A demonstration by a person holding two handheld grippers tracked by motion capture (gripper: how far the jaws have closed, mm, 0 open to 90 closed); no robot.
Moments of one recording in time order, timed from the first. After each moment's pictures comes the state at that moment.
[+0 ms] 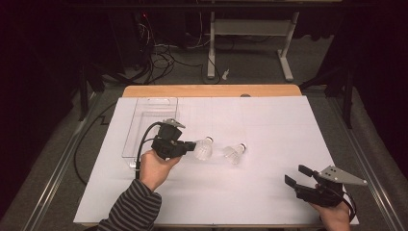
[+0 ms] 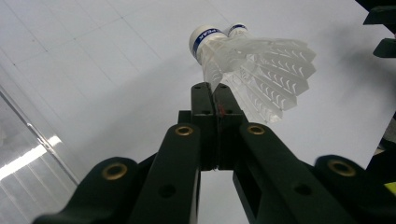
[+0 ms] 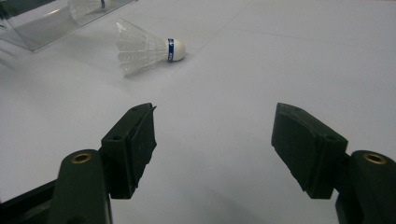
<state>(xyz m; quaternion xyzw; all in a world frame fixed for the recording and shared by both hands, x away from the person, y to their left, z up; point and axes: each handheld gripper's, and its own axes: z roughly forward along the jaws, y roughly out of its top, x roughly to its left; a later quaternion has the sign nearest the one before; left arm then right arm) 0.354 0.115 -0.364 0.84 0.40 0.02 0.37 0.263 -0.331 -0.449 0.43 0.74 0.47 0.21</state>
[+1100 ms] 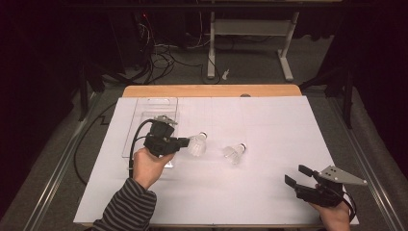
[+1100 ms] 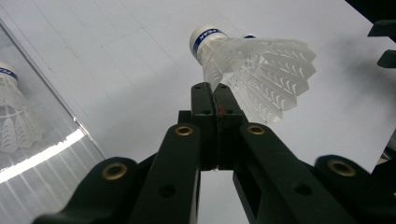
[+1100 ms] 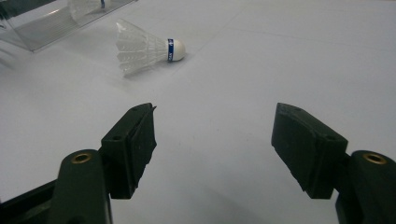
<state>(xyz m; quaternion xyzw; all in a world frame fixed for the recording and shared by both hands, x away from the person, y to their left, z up) 0.354 0.133 -0.354 0.83 0.41 0.04 0.38 0.263 -0.331 -0.449 0.43 0.74 0.47 0.21</state>
